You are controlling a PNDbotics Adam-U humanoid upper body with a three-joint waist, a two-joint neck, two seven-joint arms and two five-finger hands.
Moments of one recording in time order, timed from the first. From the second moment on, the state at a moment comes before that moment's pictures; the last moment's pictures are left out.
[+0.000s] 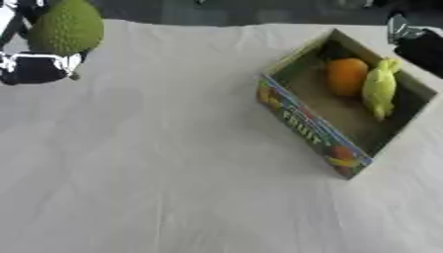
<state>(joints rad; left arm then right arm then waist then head) -0.79 0.43 -0.38 -1.75 -0.72 0.45 -0.07 -0.22 -0.87 -0.08 -1.98 -0.10 0.25 -0.31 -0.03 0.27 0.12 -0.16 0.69</state>
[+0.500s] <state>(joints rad) -0.77 0.31 -0.41 -1.66 -0.78 0.33 0.05 -0.27 -0.87 -0.01 -1.98 -0.03 0.15 -0.20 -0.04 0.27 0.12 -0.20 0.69</state>
